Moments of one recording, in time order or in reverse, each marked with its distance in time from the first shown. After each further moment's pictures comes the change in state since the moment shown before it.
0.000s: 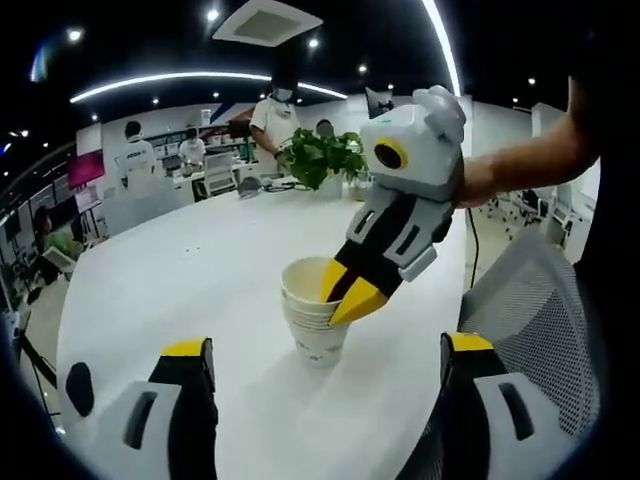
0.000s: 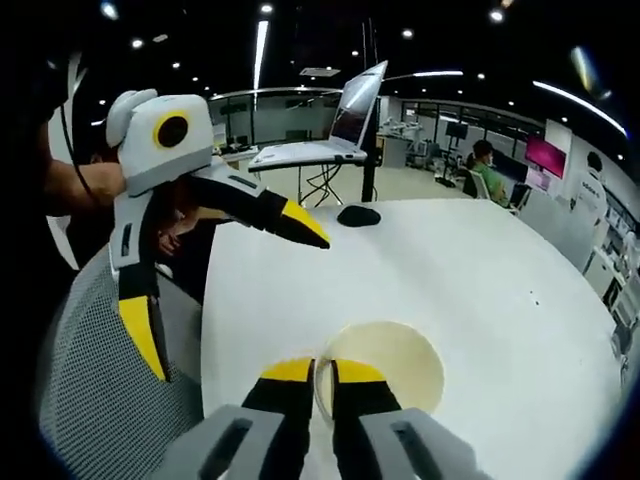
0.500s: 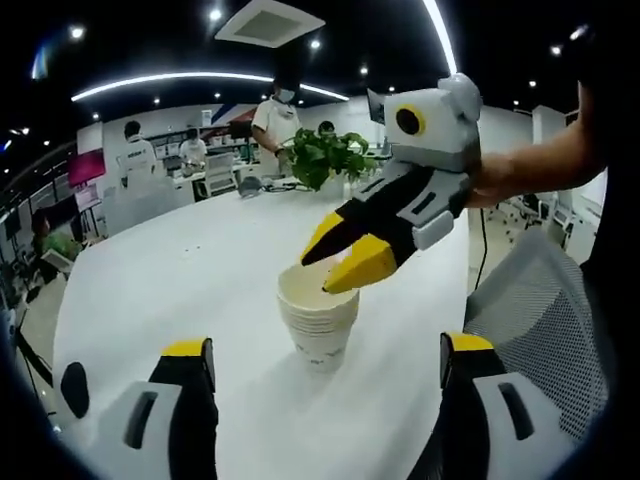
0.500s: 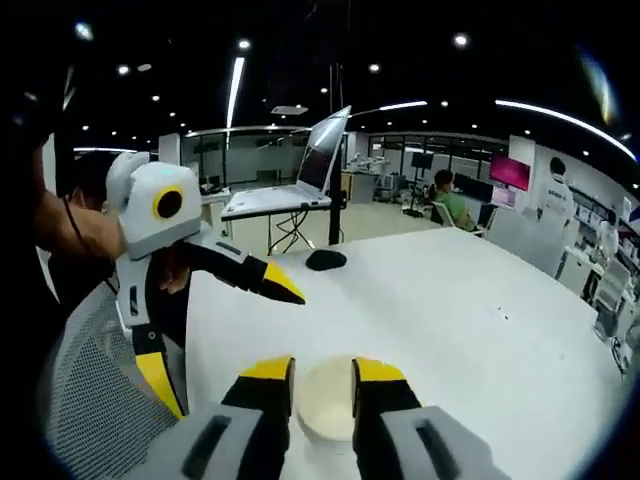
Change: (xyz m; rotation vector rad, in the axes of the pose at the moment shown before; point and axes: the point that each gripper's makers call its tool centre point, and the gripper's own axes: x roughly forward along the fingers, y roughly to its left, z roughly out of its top) left arm 0.015 0.002 -0.002 0.004 0.000 -0.001; right arm -0.033 -0.028 0.033 0.088 -0.221 -0.168
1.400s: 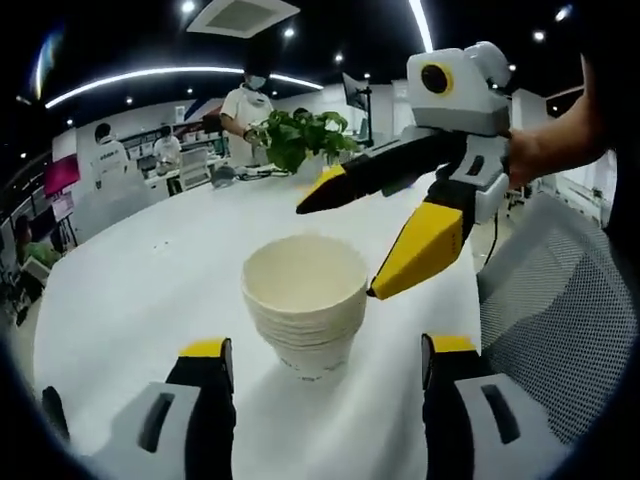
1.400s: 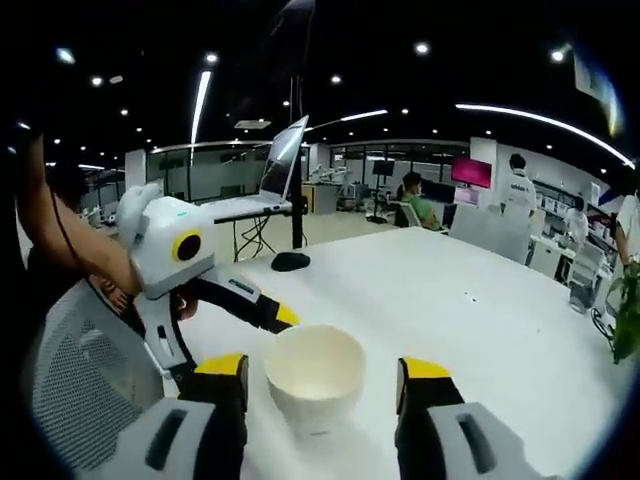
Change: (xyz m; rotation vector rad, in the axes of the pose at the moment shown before) left arm 0.062 -0.002 -0.026 0.075 0.055 -0.096; right arm -0.006 -0.013 -0.030 0.042 -0.016 -0.109
